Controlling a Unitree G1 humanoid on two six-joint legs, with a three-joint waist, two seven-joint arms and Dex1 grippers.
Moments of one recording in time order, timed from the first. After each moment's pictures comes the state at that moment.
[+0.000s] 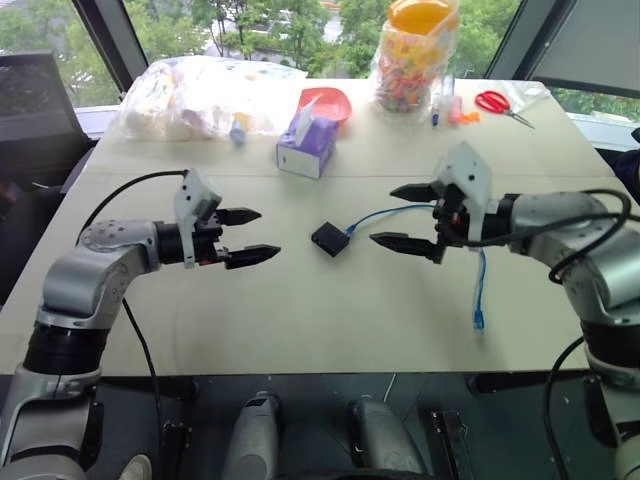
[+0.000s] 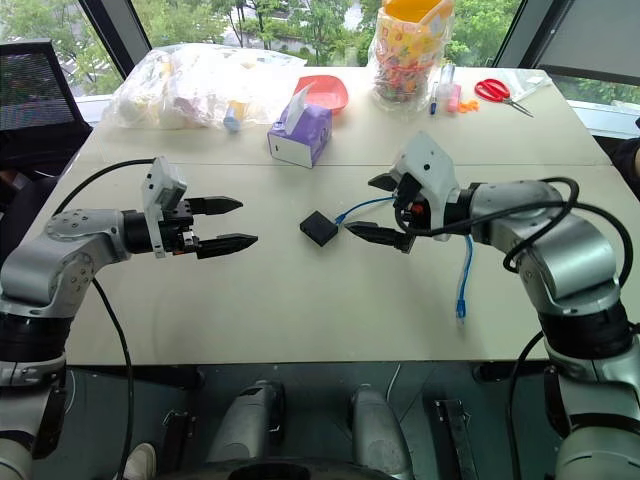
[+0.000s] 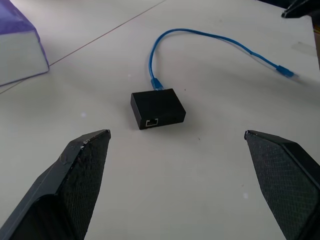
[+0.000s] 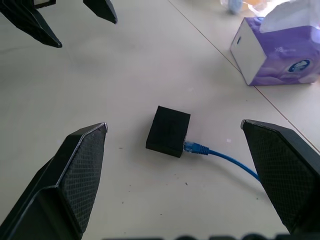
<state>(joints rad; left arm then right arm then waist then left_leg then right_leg) -0.49 0.74 0.01 -0.09 -0.54 0.65 -1.03 -0.69 -0.81 0.08 -0.29 0.50 0.86 0.90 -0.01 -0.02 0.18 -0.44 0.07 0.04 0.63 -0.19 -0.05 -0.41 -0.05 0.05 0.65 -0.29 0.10</state>
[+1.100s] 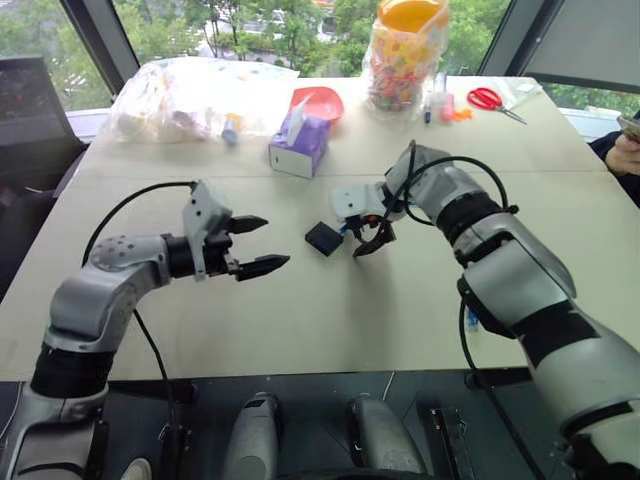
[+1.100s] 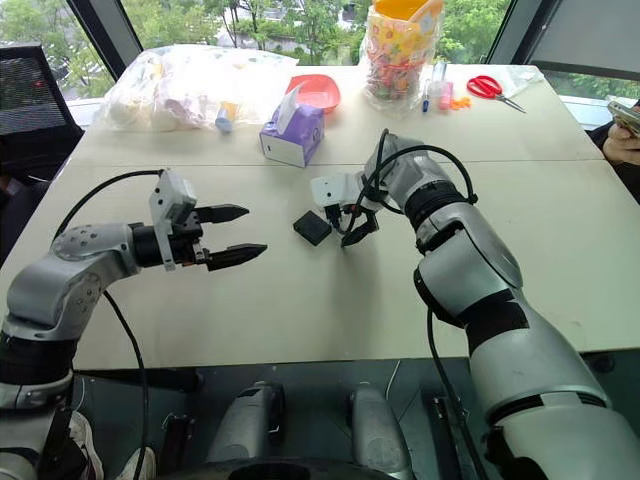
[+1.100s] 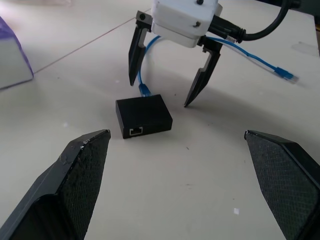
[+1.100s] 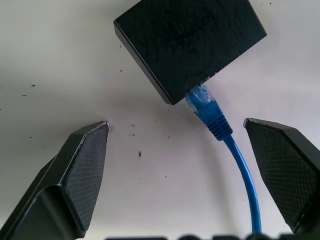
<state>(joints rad) -0.36 0.70 0.05 -0.28 -0.55 0.68 -0.90 -1.38 -0.30 0.62 1.27 -0.35 -0.18 1.27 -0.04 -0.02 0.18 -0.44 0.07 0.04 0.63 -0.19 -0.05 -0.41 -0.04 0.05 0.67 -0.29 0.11</state>
